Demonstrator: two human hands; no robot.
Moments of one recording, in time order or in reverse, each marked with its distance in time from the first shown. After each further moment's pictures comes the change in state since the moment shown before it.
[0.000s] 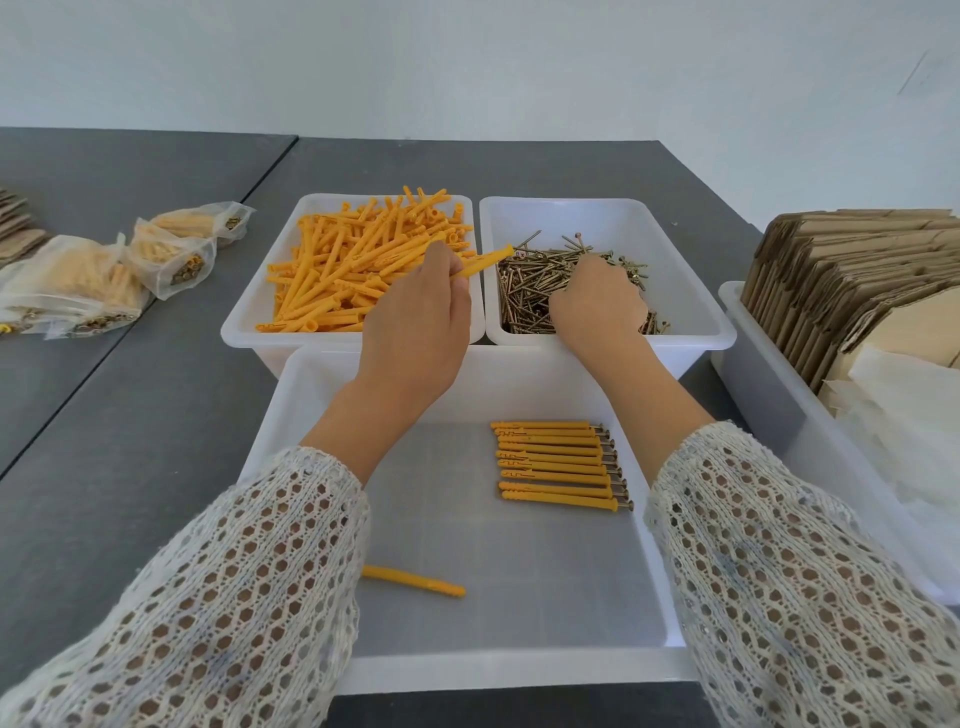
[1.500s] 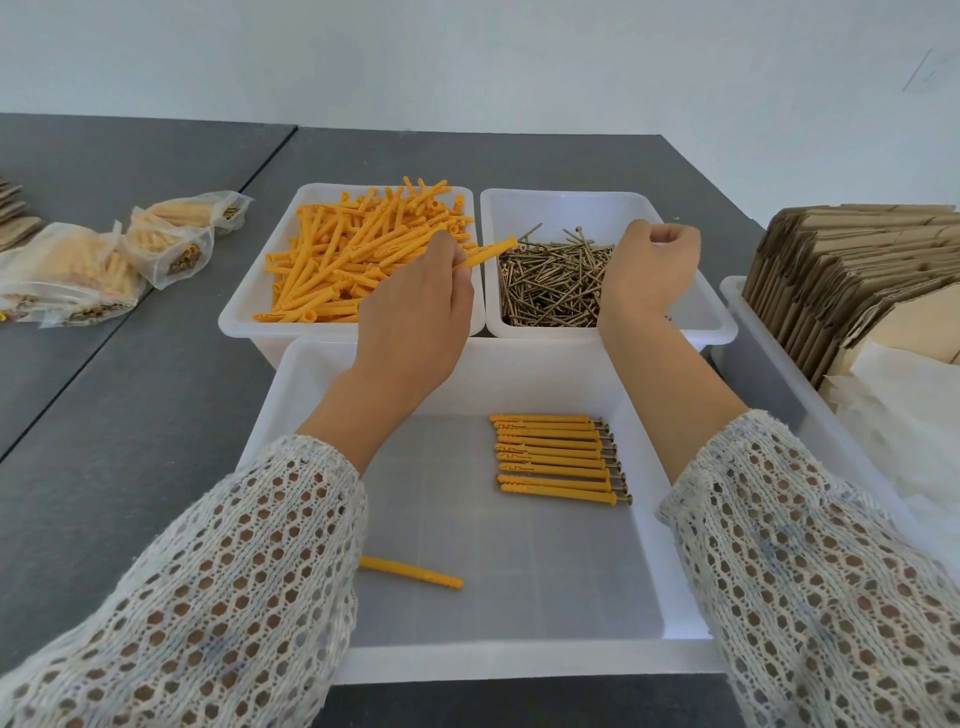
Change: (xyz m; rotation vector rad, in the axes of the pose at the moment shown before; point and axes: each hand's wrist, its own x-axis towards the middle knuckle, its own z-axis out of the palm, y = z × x) left_hand 0.000 0.002 -0.003 0.089 0.010 -0.002; right_hand 0.005 0.000 -0.020 1.086 0.500 0.405
